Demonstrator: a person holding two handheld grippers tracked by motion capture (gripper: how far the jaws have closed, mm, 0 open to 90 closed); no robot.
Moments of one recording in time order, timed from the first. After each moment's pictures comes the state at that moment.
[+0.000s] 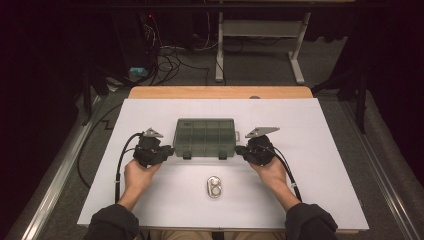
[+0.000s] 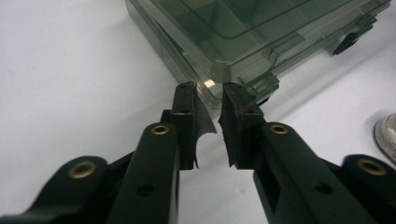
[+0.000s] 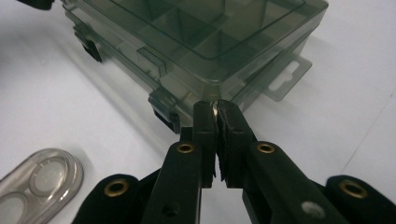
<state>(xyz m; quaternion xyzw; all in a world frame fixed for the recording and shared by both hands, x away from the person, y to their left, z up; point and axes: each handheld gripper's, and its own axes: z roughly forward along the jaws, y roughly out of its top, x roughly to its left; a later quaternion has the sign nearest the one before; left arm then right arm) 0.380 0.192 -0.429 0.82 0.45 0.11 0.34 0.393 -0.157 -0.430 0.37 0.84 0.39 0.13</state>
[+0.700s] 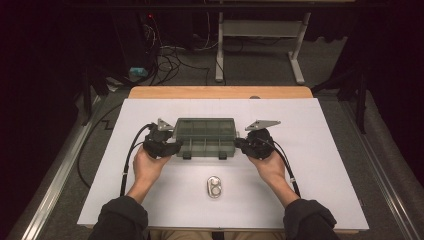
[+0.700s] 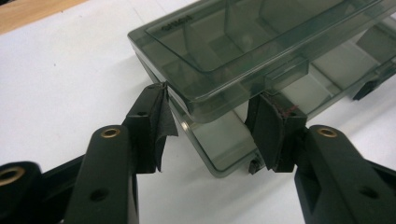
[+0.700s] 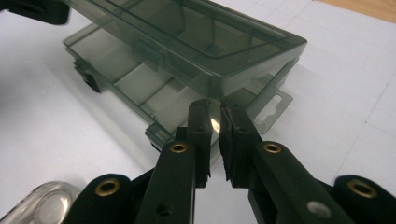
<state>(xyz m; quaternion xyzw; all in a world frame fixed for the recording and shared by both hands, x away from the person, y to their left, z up) 0.392 0.161 -0.407 0.81 0.44 0.19 0.33 0.402 -0.152 -0.415 0.38 0.82 0.39 0.14</state>
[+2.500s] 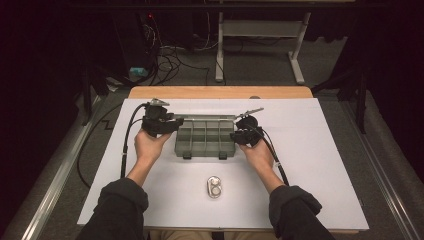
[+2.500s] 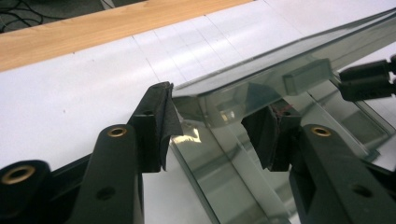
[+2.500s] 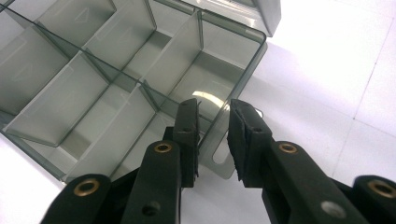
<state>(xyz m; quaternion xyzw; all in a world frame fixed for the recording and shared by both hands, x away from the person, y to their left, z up) 0.443 0.170 -0.377 0.78 0.47 0.16 0.38 0.453 -0.128 -0.428 0.47 0.82 0.31 0.14</state>
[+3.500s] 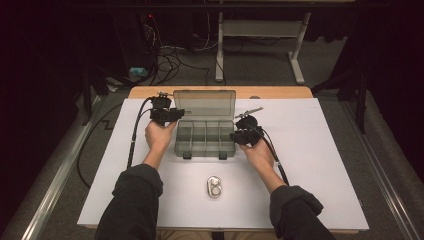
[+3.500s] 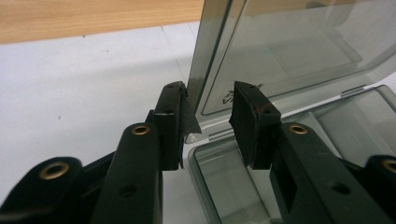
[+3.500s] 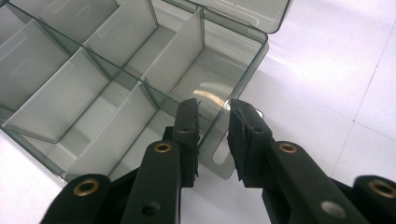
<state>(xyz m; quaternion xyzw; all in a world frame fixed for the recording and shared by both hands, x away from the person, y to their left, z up) 0.505 0.167 -0.414 0.74 0.54 0.14 0.37 0.454 -0.128 -0.428 0.46 0.82 0.30 0.14</state>
